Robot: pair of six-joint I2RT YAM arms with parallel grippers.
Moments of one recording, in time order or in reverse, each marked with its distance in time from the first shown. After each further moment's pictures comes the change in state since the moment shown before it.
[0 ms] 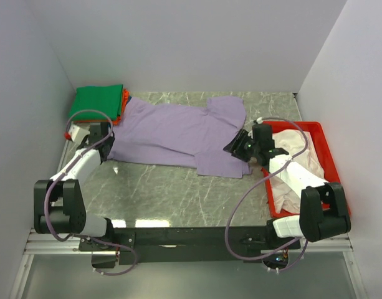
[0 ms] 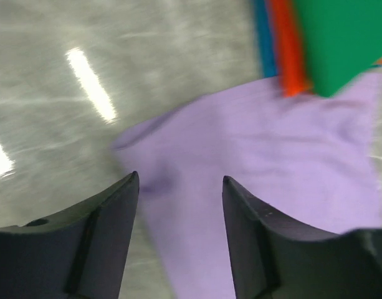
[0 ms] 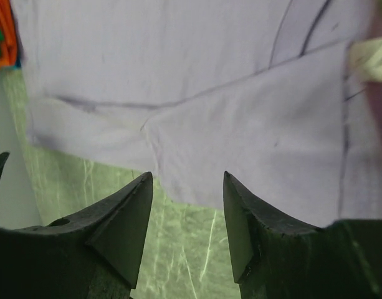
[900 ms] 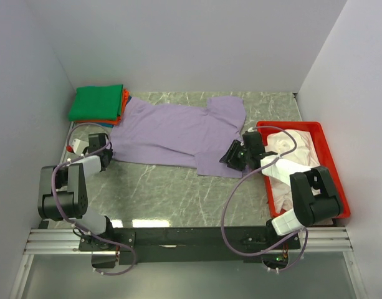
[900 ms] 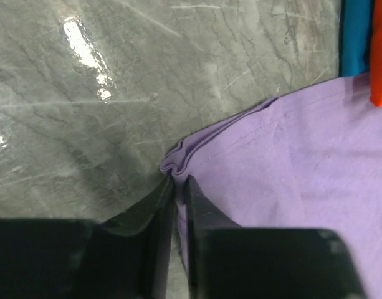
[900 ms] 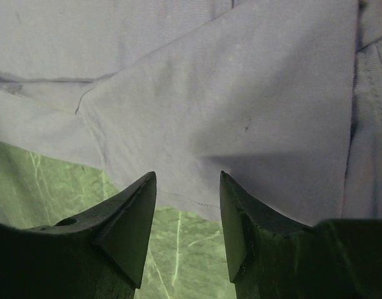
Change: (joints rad) left arm 0.095 0.132 -0.208 0.308 0.126 0.002; right arm 0.077 0.134 -0.077 0.074 0.031 0.014
